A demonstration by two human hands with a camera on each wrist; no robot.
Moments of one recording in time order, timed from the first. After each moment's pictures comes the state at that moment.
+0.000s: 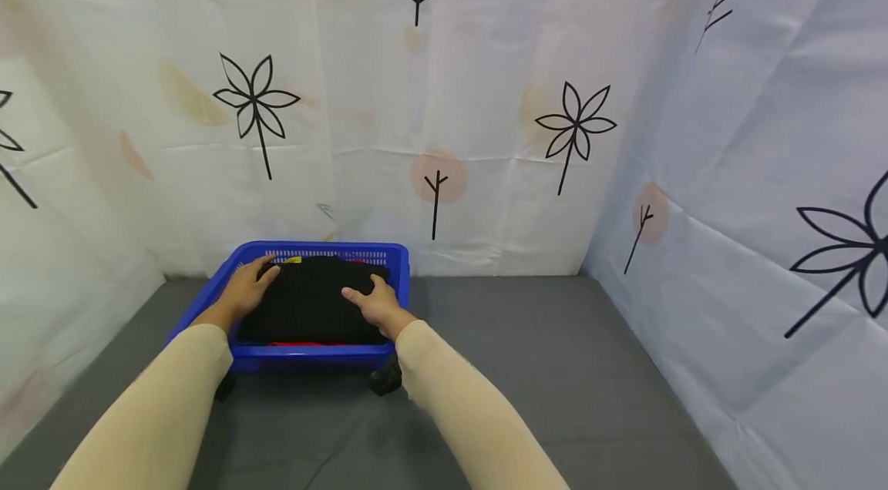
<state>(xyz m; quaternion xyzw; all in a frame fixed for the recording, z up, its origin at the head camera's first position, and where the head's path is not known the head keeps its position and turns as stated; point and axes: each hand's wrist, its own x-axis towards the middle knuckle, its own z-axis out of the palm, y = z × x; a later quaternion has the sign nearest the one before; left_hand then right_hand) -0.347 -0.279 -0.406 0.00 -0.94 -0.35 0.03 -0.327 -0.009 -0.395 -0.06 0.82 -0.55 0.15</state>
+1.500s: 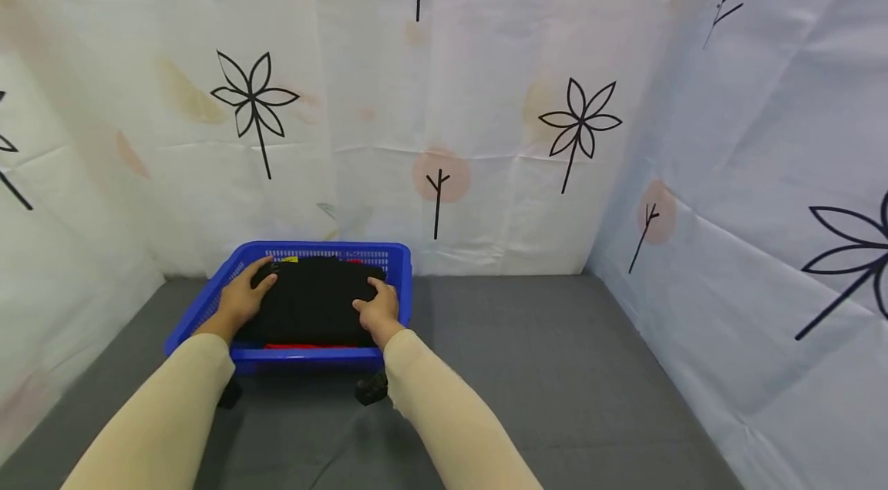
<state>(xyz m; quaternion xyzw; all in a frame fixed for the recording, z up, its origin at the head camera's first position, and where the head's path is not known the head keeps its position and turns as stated) -0.349 -0.285 -0.422 0.04 -0.92 -0.38 0.05 -0.334 -0.029 -0.418 0.01 0.82 -0.57 0.04</state>
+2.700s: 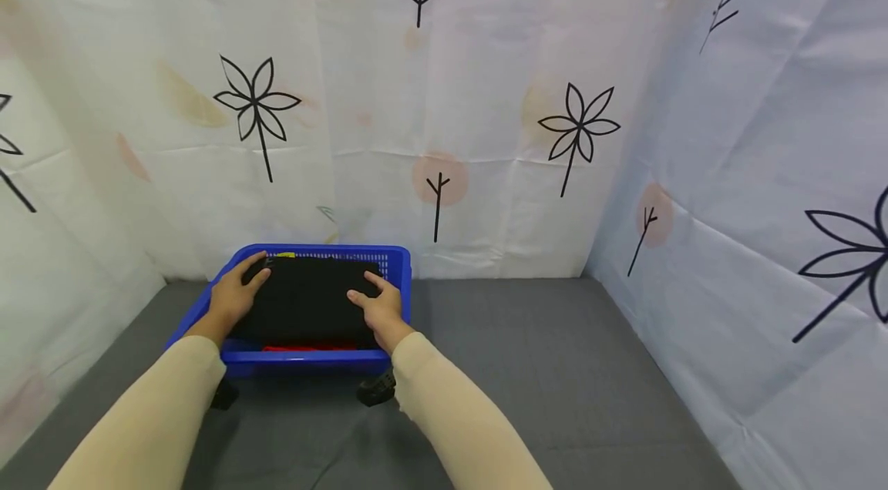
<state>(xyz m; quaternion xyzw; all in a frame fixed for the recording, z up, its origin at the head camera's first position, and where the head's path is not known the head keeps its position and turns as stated) -0.346 -0.292 -0.414 0.06 -0.91 -0.40 0.11 -0.334 -0.023 -0.413 -0.04 0.74 -0.68 0.04</state>
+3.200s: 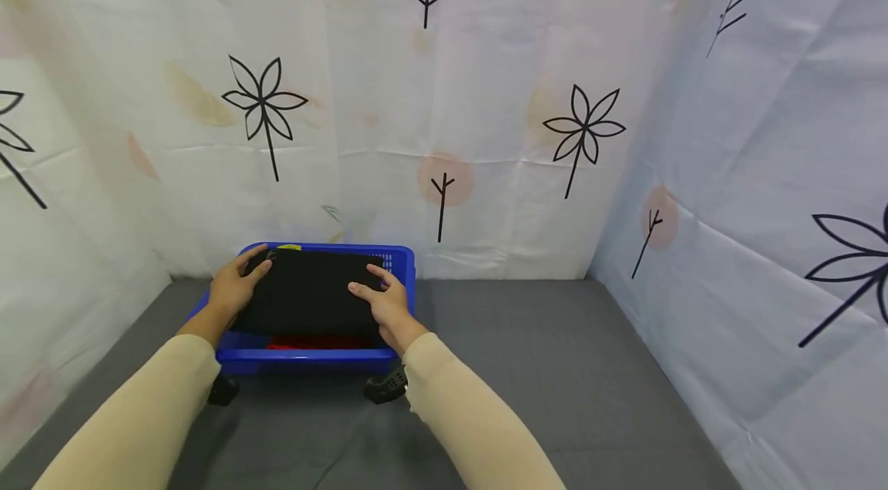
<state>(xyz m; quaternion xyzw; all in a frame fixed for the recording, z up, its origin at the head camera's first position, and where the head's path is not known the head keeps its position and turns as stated) -0.342 -0.295 -0.405 0.07 -0.87 -0.47 0.11 -0.330 -0.016 -0.400 -0.05 0.70 -0.71 0.06</state>
